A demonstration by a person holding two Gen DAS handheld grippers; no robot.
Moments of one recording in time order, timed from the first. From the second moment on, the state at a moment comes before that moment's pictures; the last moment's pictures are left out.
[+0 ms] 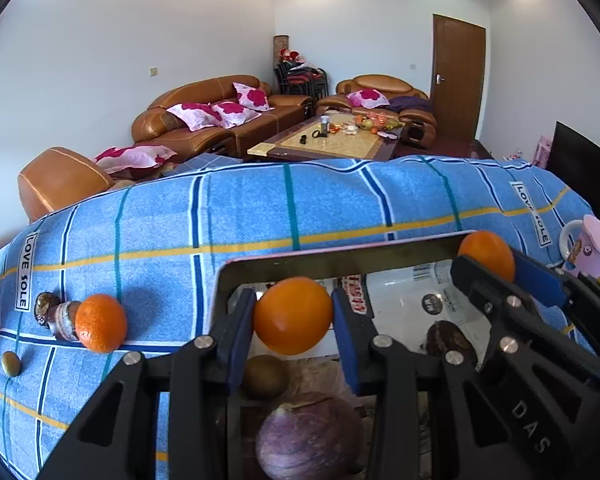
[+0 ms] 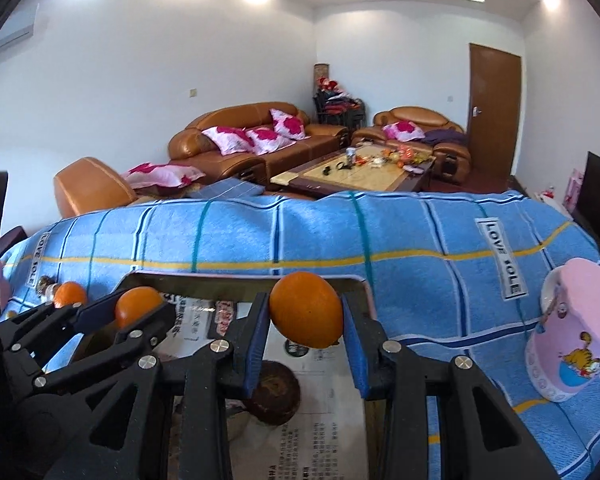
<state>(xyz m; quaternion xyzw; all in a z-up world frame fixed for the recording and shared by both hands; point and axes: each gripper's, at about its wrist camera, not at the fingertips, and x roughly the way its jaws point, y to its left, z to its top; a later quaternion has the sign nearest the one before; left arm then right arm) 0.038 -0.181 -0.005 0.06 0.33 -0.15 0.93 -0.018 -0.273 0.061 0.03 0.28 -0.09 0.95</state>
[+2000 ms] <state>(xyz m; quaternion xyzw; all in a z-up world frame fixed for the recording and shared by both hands) 0.002 0.010 0.017 0.05 0.19 0.00 0.98 -0.087 -0.241 0.092 0.04 0.09 -0.14 0.98</state>
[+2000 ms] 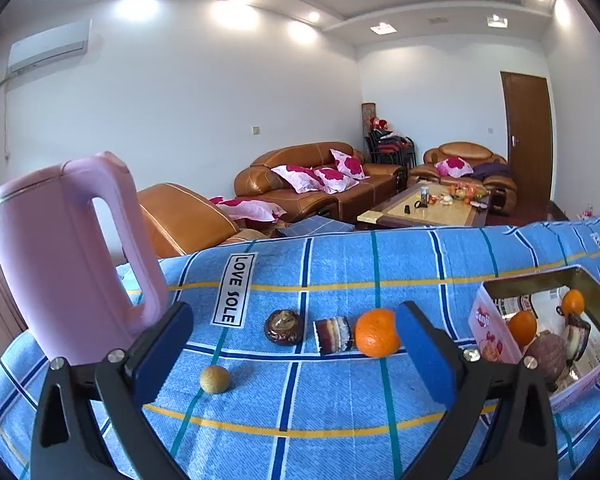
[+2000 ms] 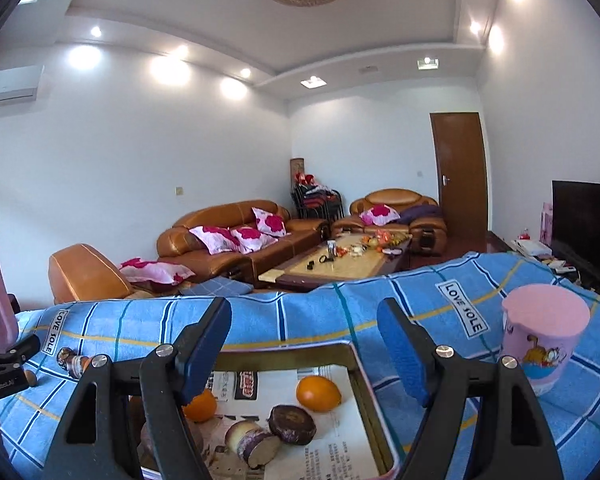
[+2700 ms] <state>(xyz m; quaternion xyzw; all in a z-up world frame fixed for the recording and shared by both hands) 0.025 0.062 0.015 0.00 0.22 0.03 0.98 -0.045 -0.125 0.105 0.07 0.09 -0.05 0.99</state>
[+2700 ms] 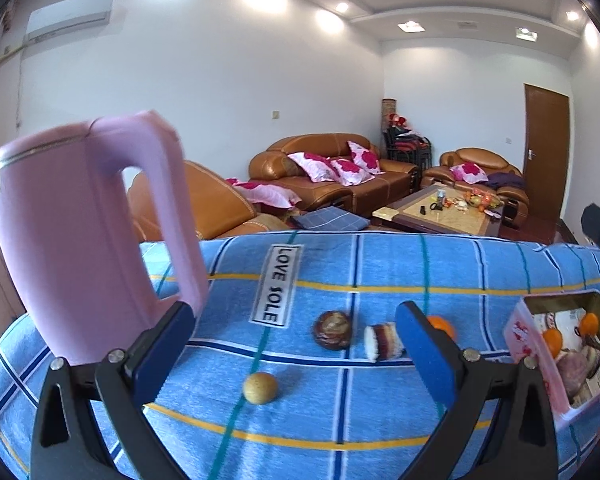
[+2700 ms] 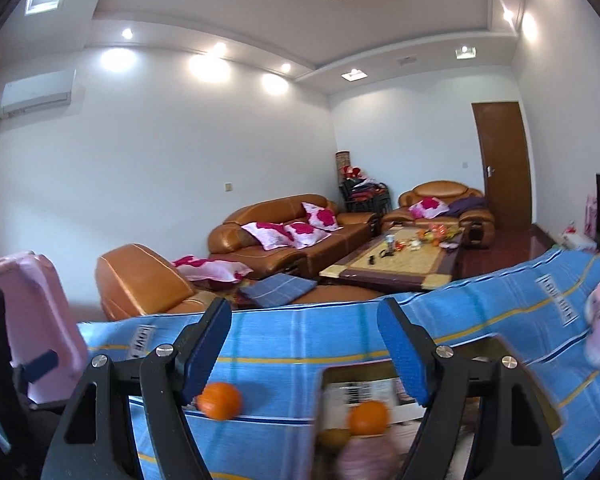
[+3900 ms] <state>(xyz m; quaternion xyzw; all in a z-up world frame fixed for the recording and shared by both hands) 0.067 0.097 -0.014 0.07 0.34 0.07 0.93 0.071 -0.074 0.022 0.04 0.40 0.06 0.91</state>
